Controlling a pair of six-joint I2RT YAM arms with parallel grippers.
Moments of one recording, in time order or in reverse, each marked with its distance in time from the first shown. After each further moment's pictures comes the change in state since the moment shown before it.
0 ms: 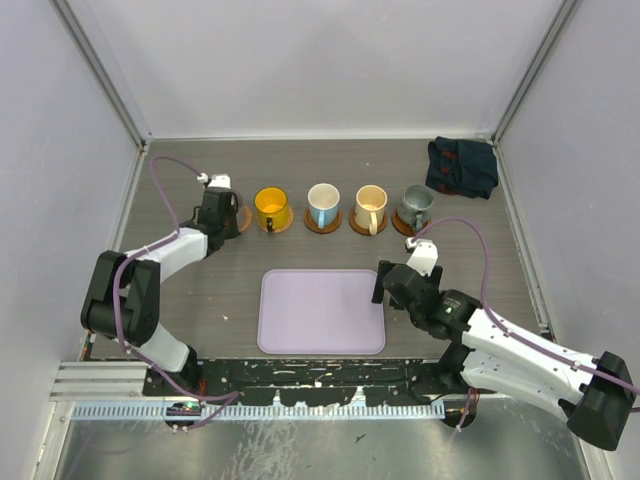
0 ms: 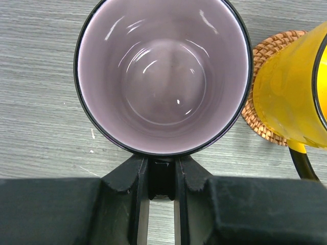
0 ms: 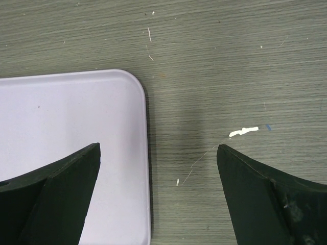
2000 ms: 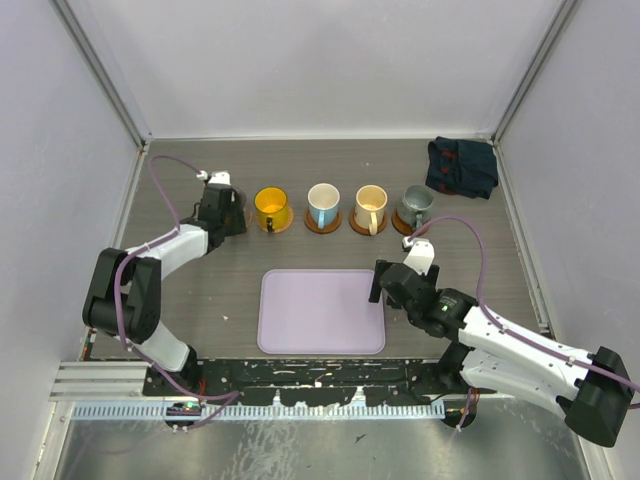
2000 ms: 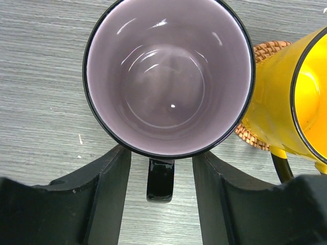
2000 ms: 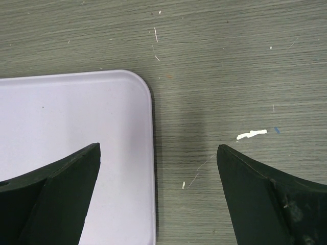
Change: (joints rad) left arm 0.003 0.014 0.027 -0.008 0.036 -0.045; right arm 0.000 0.037 0.000 0.038 -0.011 -0.001
